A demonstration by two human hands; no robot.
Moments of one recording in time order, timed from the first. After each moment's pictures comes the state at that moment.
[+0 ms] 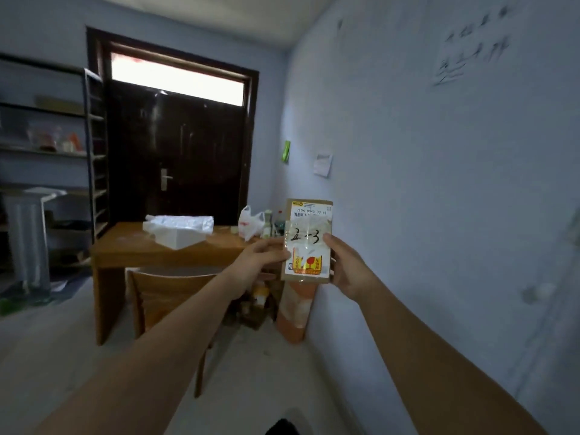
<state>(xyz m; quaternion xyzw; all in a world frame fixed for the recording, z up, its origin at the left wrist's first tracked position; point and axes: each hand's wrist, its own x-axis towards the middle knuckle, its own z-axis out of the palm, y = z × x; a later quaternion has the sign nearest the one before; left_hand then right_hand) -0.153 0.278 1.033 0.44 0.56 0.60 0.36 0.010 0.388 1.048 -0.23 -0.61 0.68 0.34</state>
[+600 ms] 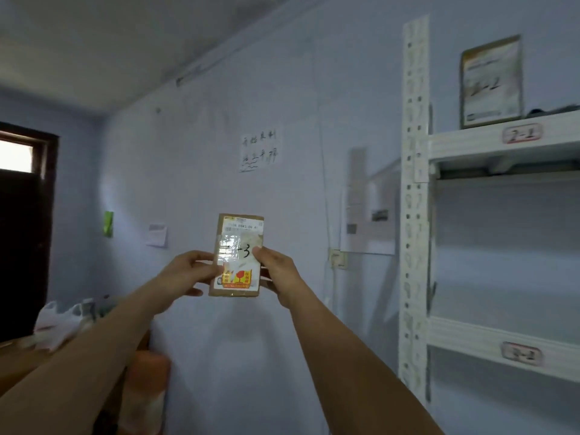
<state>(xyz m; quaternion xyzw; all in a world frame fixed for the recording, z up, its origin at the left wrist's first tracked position) -0.028 0.260 1.189 0.66 0.48 0.51 0.29 0.164 0.287 1.186 -0.32 -0.61 0.47 0.55</state>
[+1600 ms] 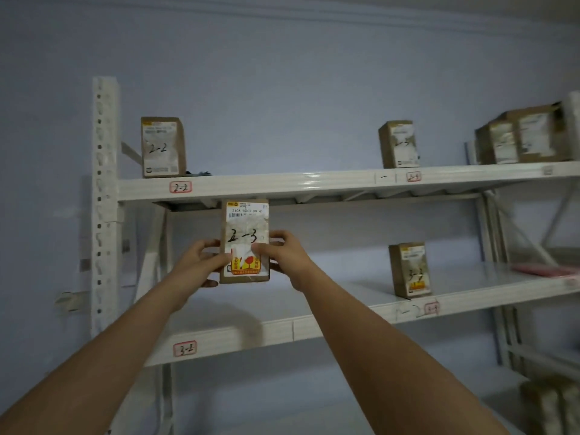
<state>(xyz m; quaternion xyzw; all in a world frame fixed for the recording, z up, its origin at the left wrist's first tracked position) 0.429 0.059 1.254 0.78 0.15 0.43 0.43 0.573 -0.050 1.257 -0.49 -0.47 0.17 0.71</state>
